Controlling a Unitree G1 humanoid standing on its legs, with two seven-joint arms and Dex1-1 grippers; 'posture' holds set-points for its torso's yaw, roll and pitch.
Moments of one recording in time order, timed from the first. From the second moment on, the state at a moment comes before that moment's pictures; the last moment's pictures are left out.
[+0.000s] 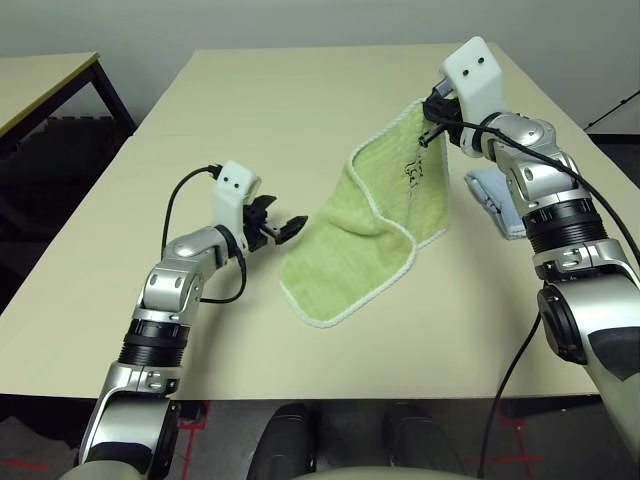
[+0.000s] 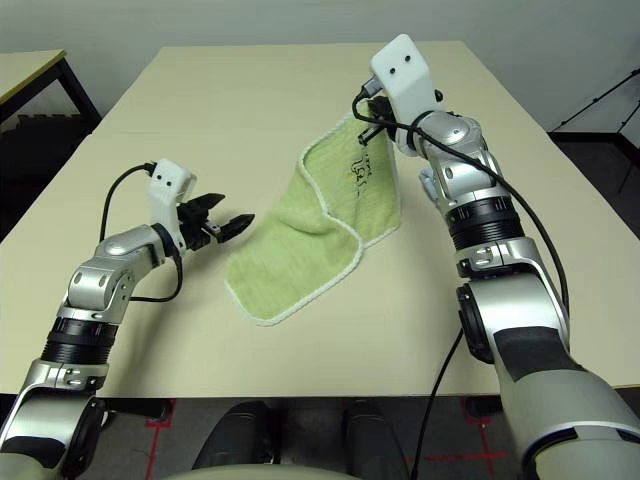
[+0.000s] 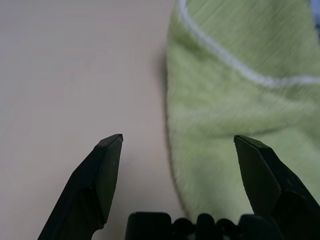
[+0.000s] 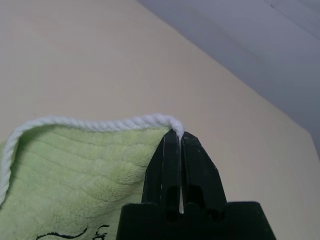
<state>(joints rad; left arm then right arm) -0.53 0.39 -0.02 0.00 -0.30 0.70 -0.58 -1.04 -0.41 0.08 0.60 -0.11 0.25 0.48</state>
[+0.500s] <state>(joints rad) -0.66 0.25 -0.08 -0.11 -0.33 0.90 -0.49 -1.12 -0.39 0.11 0.70 -0.20 -0.01 0.37</state>
